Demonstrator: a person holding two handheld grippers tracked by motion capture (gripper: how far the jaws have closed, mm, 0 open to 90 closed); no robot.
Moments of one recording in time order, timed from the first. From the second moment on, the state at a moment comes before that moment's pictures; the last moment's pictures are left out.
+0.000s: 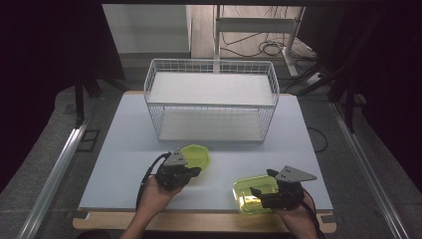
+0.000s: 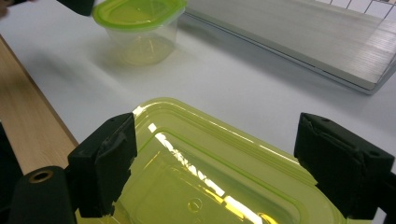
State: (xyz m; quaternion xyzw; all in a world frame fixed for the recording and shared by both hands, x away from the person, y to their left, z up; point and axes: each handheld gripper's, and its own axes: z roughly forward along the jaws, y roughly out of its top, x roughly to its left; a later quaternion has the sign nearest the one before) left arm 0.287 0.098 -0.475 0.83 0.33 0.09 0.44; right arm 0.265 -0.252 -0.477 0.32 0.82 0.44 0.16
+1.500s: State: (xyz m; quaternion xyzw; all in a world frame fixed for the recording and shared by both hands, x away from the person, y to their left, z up) left arm 0.334 0.090 -0.484 0.83 0.40 0.08 0.39; right arm 0.262 -0.246 -0.485 0.32 0.83 0.43 0.16
